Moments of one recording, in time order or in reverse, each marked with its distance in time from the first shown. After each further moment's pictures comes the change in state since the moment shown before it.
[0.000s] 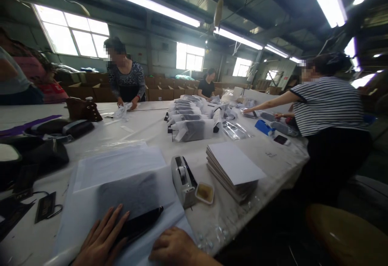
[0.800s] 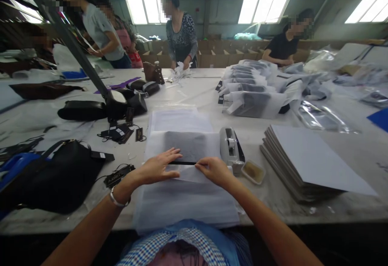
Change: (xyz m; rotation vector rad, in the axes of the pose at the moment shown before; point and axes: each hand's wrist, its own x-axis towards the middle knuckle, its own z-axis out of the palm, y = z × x) left_hand 0.063 -0.021 -0.104 -0.568 -0.617 -0.197; right_hand 0.104 0.016 -0.095 0.380 -0.204 0.446
